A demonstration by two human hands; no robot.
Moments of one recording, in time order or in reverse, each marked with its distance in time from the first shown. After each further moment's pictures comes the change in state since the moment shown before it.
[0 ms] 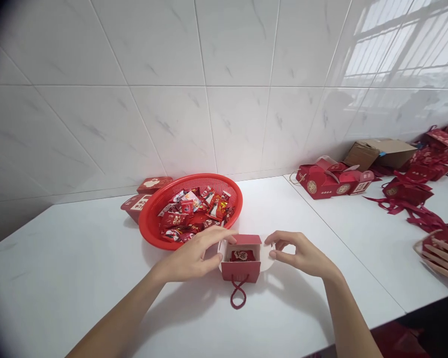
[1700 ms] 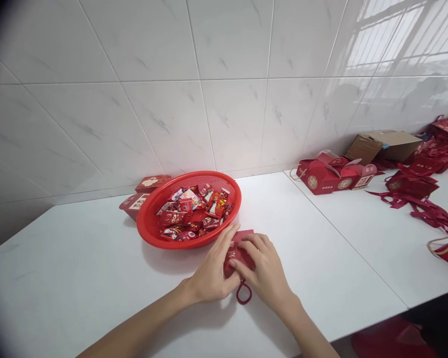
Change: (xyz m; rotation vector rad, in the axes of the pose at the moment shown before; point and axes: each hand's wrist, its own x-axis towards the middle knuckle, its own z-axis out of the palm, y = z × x) left_hand 0.009 -0.024 0.085 -0.037 0.332 0.152; right_hand 0.010 -0.005 0.101 -0.373 0.434 -0.261
